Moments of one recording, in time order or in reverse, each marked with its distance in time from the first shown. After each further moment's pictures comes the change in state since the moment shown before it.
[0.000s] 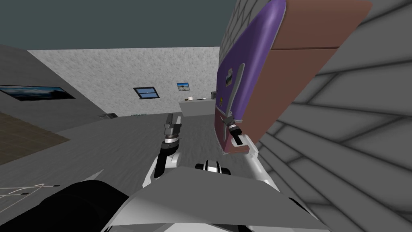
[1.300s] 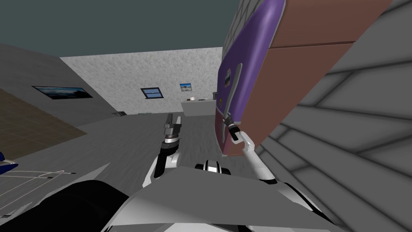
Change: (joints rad) left arm 0.000 0.000 0.000 0.000 0.000 0.000 0.000; right arm -0.127 -0.066 0.017 0.225 0.193 0.112 0.329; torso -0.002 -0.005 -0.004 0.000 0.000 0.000
